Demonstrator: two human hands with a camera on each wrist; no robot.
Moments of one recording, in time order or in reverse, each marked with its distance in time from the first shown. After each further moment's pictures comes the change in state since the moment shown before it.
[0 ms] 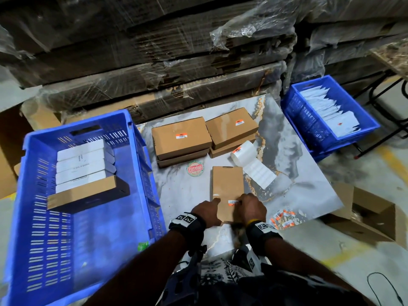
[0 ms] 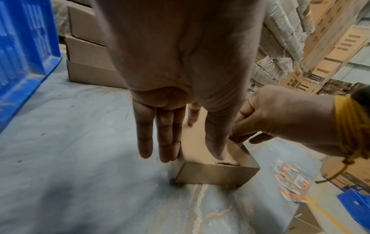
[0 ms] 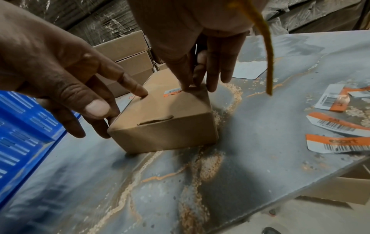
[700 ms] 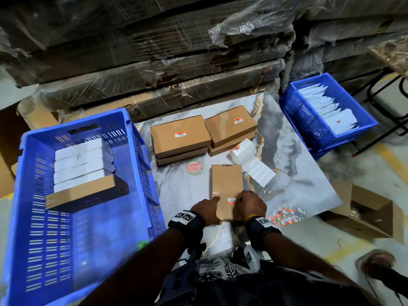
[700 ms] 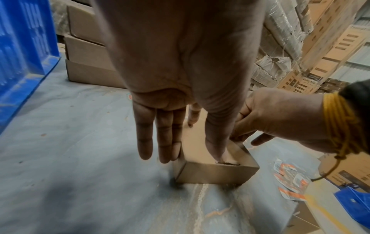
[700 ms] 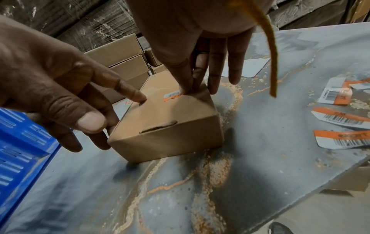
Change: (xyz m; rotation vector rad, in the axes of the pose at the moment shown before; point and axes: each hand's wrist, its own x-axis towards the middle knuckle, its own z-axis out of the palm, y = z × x) left_hand -0.001 0.001 -0.001 0.019 -0.024 -0.007; right_hand 0.004 -0.001 0.000 0.025 0.010 0.027
